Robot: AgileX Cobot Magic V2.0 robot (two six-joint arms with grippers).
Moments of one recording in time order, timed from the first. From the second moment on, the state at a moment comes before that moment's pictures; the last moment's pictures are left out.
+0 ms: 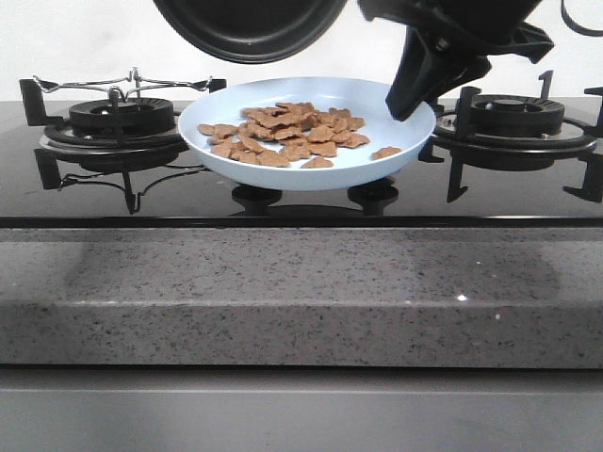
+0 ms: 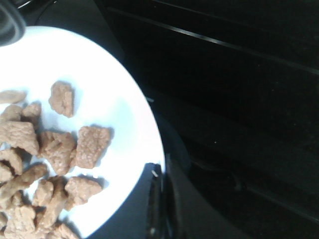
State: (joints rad) left arm -0.30 1.29 -1.28 -1.10 0.67 1.71; right arm 0.32 1.61 -1.27 0.40 0.62 -0.22
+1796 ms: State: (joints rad) left arm 0.28 1.79 -1.28 -1.69 0.80 0.83; right arm 0.32 1.61 -1.27 0.40 0.62 -0.22
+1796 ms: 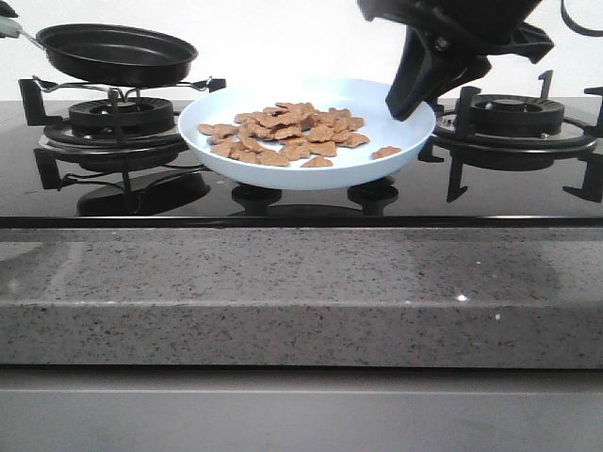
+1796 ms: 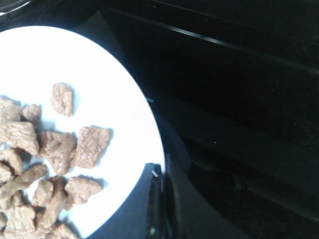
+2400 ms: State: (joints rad) left arm 0.28 1.79 -1.28 -1.62 0.85 0.80; right arm 0.32 1.61 -1.27 0.40 0.62 -0.22
